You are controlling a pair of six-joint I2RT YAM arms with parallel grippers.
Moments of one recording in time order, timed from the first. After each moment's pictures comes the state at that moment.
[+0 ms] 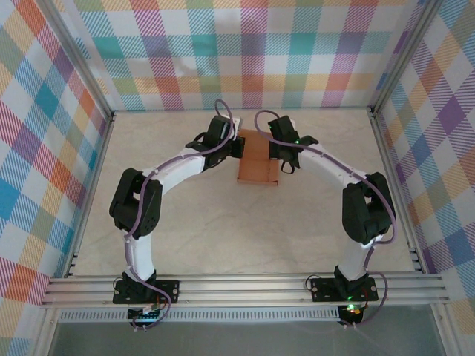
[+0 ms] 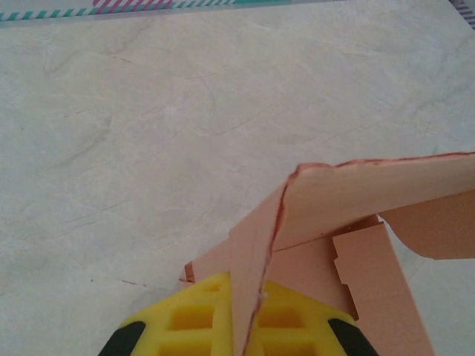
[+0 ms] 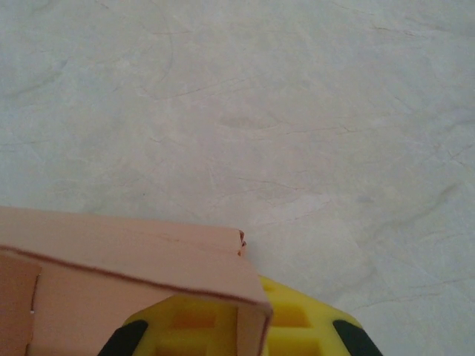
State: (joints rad) left arm -0.54 1.93 1.46 -0.16 0.04 -0.27; right arm 0.50 1.80 1.44 -0.53 0.32 0.40
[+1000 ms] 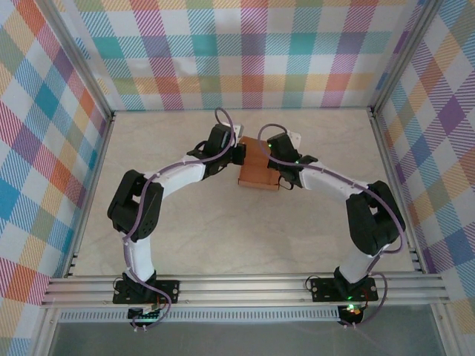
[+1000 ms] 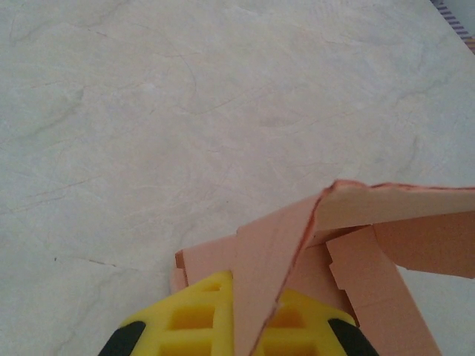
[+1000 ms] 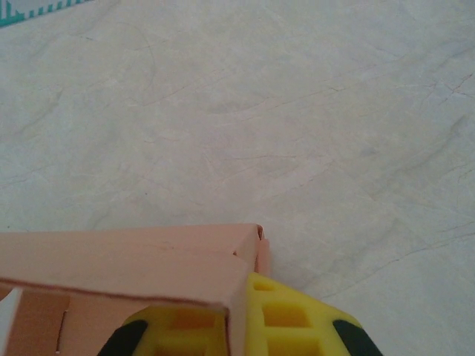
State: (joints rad) left arm -0.57 1.90 1.34 -0.05 0.06 -0.32; right arm 0.56 1.69 1.14 -0.26 0.41 0.62
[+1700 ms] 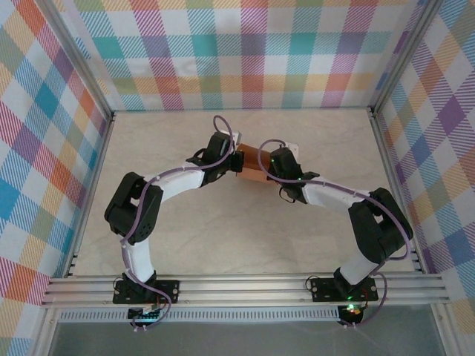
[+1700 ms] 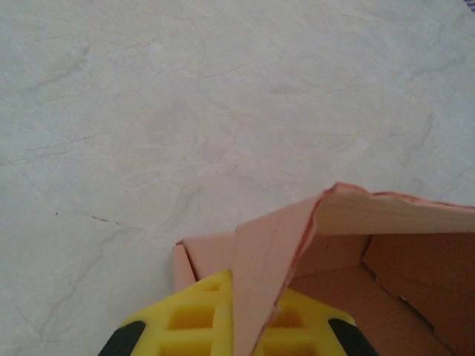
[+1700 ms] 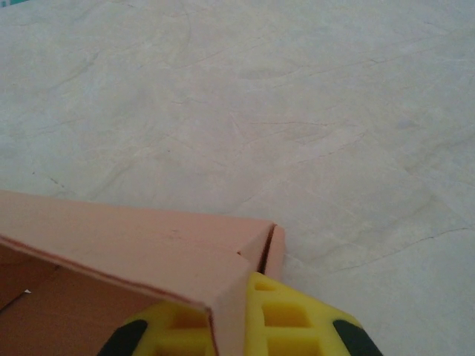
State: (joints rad) left arm -0.58 1.87 1.23 0.00 0.04 -0.35; right arm 0.59 1.61 0.92 -0.04 0.35 0.55
